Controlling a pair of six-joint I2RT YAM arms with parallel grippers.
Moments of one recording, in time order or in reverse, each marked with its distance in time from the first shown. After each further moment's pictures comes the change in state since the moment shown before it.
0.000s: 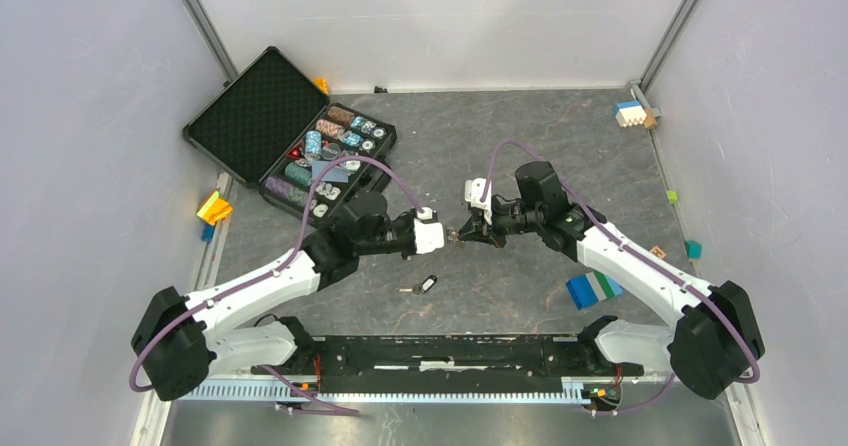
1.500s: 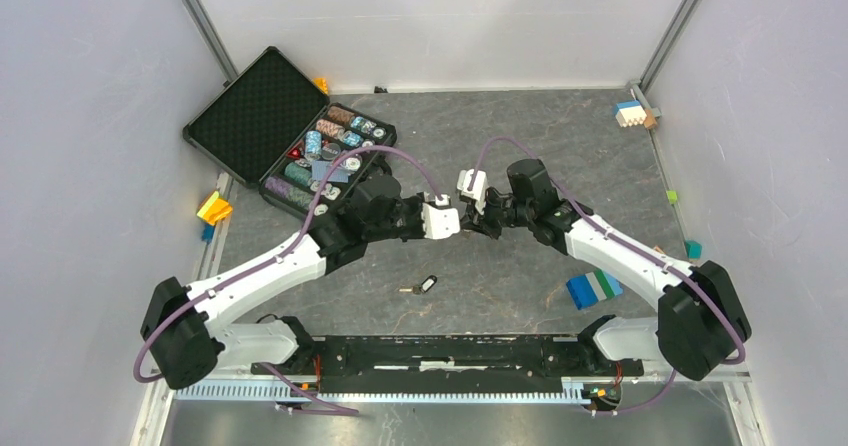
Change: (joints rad) left arm -0.006 0.068 0.191 -0.251 -0.208 0.156; right arm -0.002 0.097 0.006 0.070 0.158 0.050
